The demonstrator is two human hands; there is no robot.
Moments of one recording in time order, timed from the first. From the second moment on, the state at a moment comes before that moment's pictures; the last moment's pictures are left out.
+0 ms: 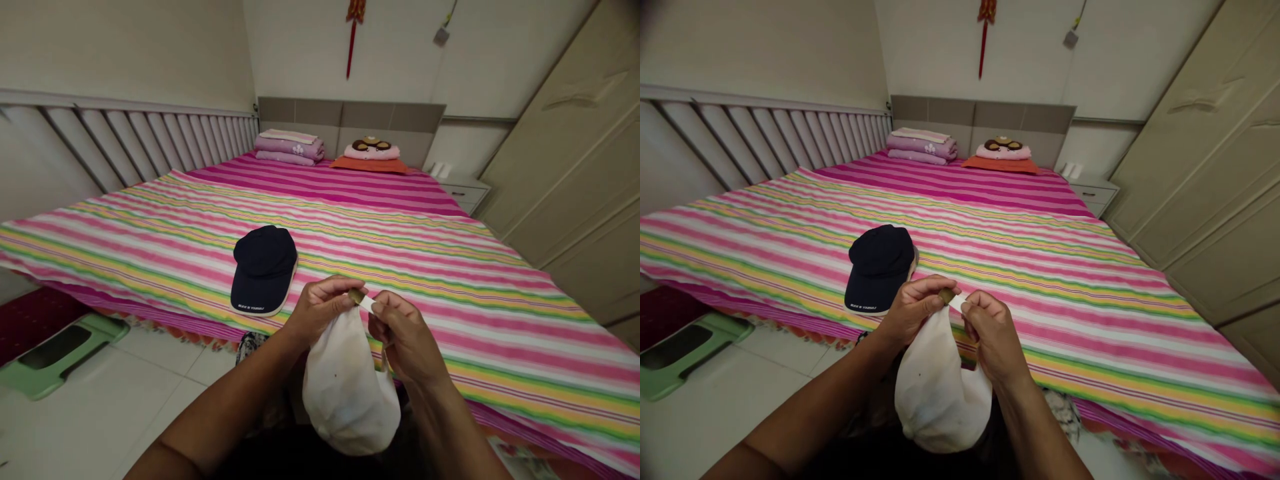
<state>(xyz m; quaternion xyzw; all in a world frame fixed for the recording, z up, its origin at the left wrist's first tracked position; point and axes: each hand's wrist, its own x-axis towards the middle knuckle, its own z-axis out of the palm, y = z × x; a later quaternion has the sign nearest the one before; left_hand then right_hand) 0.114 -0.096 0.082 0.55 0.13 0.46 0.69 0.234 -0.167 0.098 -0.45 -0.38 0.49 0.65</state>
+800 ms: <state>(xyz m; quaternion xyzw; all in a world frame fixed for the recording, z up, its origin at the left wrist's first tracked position) 0.115 -0.102 0.079 0.46 0.11 0.44 0.76 0.234 -0.172 0.095 -0.41 -0.34 0.58 0.61</state>
